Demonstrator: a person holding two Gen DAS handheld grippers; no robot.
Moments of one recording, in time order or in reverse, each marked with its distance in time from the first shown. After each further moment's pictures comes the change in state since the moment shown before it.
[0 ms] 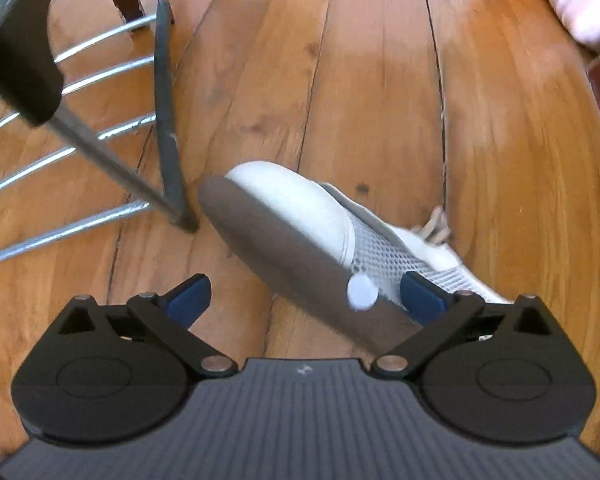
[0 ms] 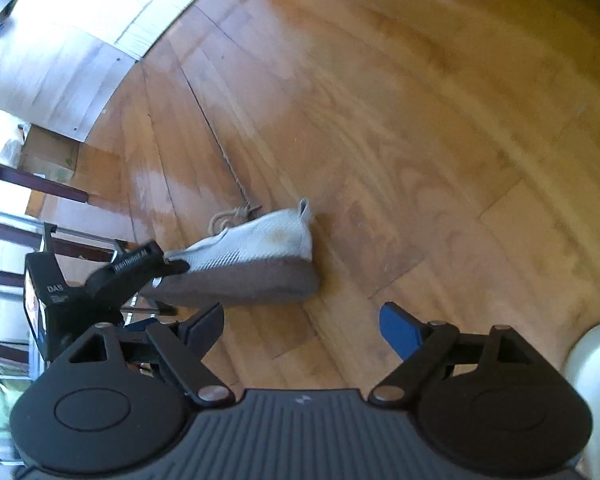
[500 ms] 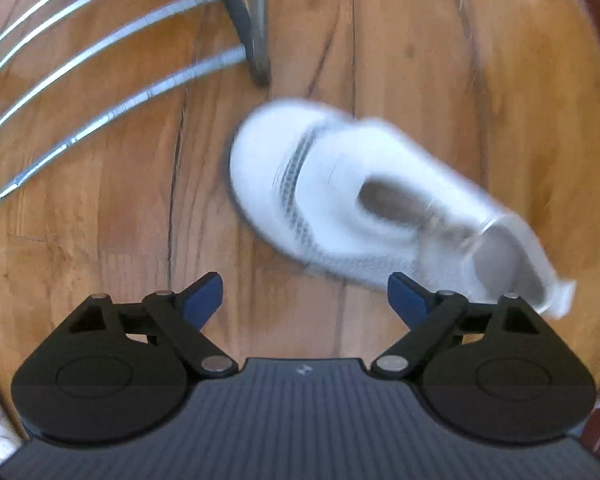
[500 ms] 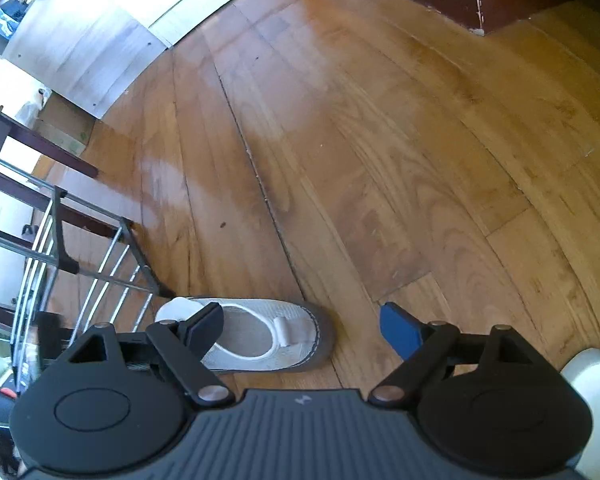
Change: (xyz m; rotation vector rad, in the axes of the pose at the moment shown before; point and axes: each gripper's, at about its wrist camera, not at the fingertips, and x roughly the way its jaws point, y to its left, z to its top) left arm -0.031 0.057 -0.072 -0.010 0.112 -0.087; right arm 0.001 0.021 -0.017 -0.088 -0.028 -0.015
